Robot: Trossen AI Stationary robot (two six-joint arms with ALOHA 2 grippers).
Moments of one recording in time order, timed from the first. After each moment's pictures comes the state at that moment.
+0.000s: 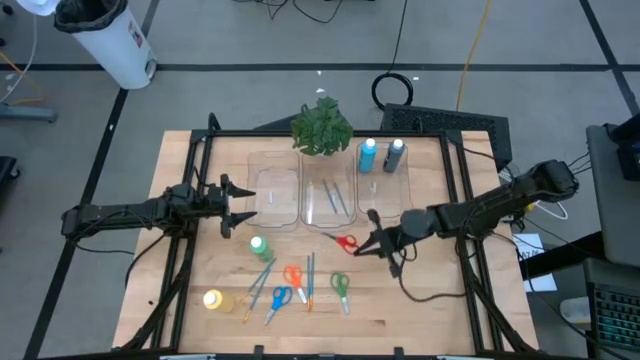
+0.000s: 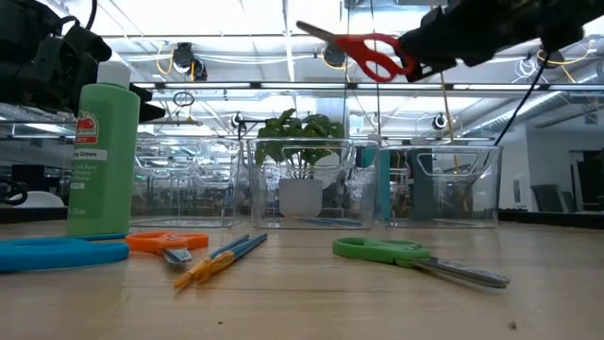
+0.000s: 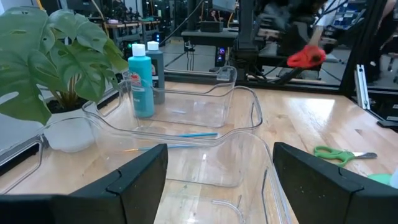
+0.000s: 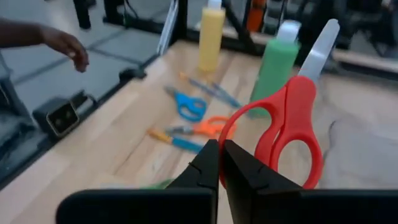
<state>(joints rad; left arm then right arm) 0.14 0.20 0.02 0.11 0.03 -0.03 0.26 1.25 0.57 0.39 -0.08 -0.09</state>
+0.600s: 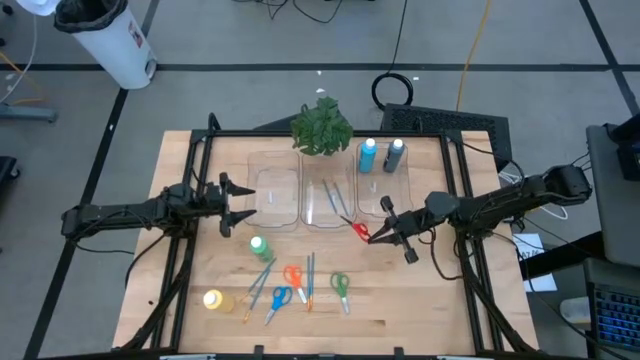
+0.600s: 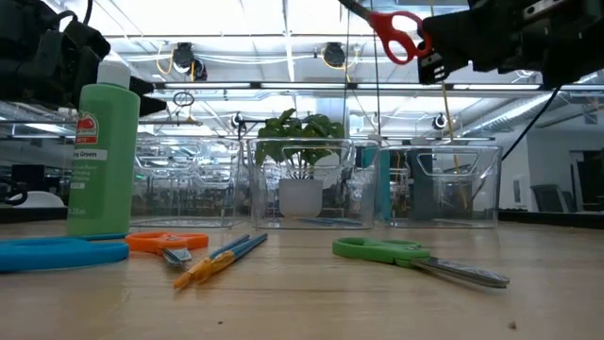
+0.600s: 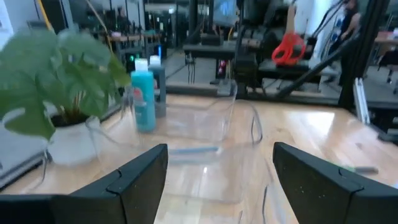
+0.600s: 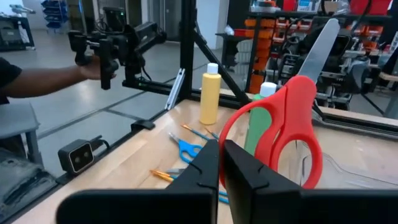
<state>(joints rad) 0.14 0.20 0.02 0.17 0.02 -0.03 0.10 1.09 0.32 0.77 -0.29 -0.06</state>
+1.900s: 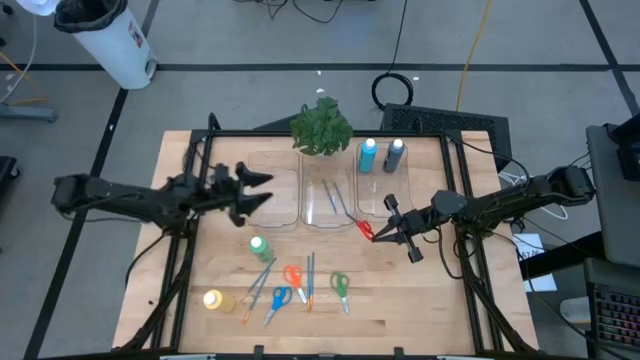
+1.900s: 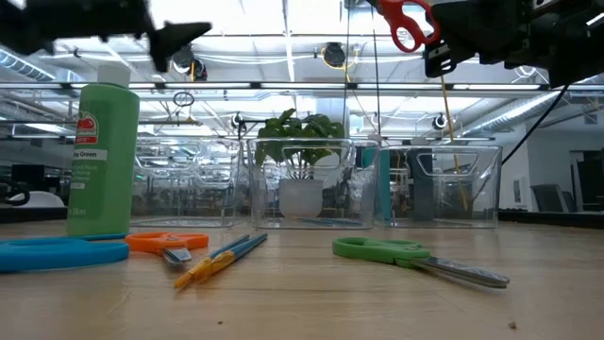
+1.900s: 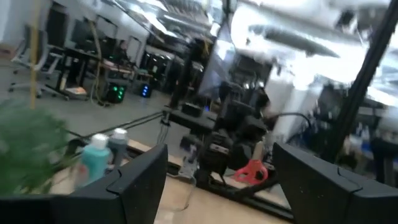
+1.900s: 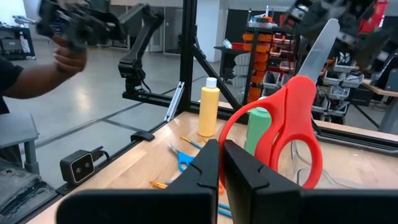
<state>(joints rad) 0.00 0.82 0.35 0.71 -0.12 -0.31 0.10 1.03 0.29 0.79 -0.29 -0.06</state>
